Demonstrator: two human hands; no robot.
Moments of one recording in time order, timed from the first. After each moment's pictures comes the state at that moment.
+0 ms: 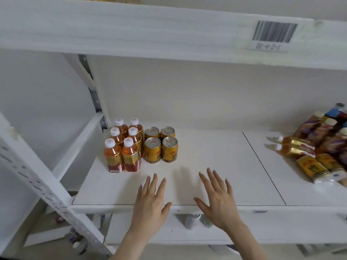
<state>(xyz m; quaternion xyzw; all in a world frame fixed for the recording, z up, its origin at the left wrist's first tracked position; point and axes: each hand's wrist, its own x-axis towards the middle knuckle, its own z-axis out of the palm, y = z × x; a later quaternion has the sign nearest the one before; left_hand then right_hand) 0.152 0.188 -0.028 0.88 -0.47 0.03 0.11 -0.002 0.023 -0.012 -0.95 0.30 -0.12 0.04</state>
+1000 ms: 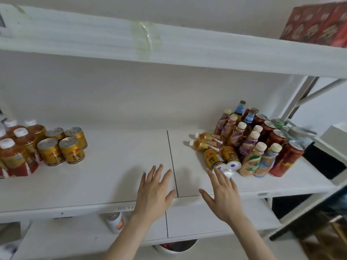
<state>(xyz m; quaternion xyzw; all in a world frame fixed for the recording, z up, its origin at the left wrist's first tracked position) -0.096 -0.063 0.006 0.82 -0.54 0.10 0.17 -0.276 -0.199 0.020 -0.91 0.39 -0.10 0.02</state>
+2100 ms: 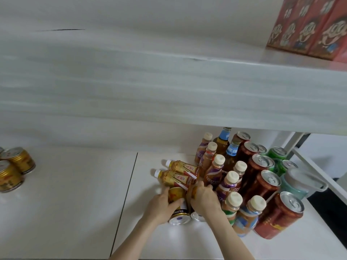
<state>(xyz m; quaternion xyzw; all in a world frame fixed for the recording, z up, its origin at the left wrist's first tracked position) -0.139 -0.321 -0.012 0.84 -0.36 -0.27 0.31 -0.239 -0.437 0.020 -0.87 0.46 0.04 0.16</state>
